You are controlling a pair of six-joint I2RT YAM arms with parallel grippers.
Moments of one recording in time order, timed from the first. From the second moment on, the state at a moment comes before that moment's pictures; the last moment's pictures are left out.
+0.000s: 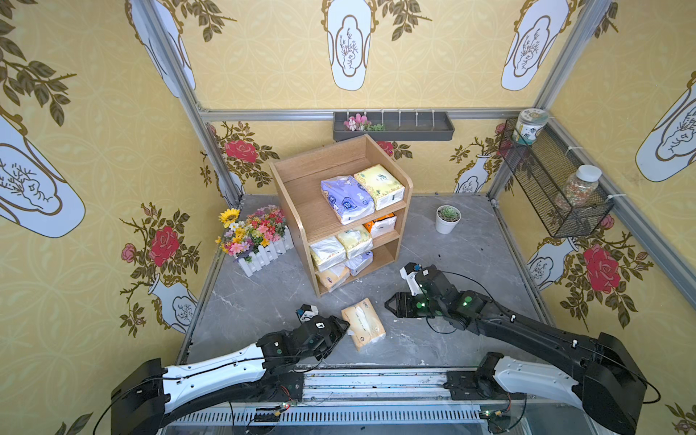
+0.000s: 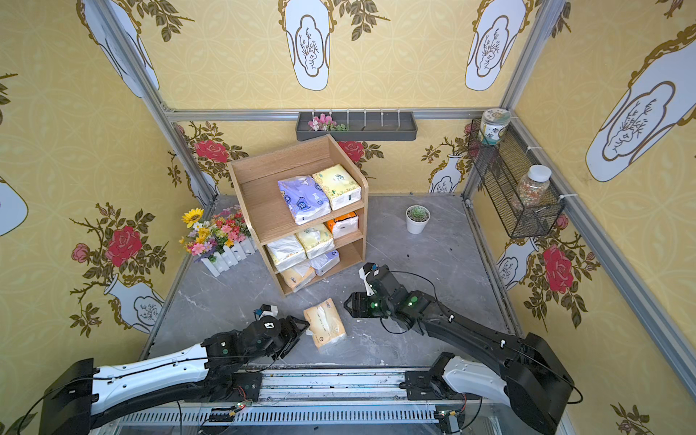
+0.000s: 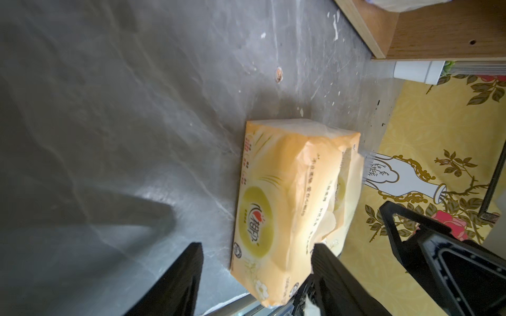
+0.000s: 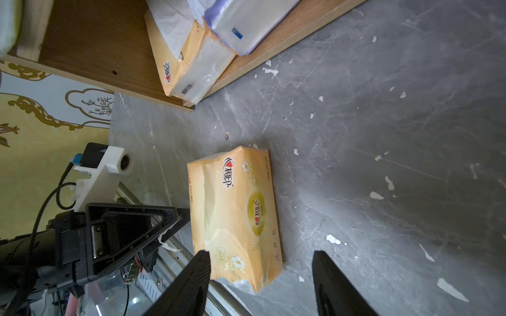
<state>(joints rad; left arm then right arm) -1.11 0.82 0.22 -0.16 -0.16 -1.69 0.74 1.15 0.62 -0.32 -0.30 0.71</state>
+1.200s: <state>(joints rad) -1.14 1.03 0.45 -0.48 -0.11 -1.46 0.64 1.19 0.69 -0.35 -0.39 0.71</state>
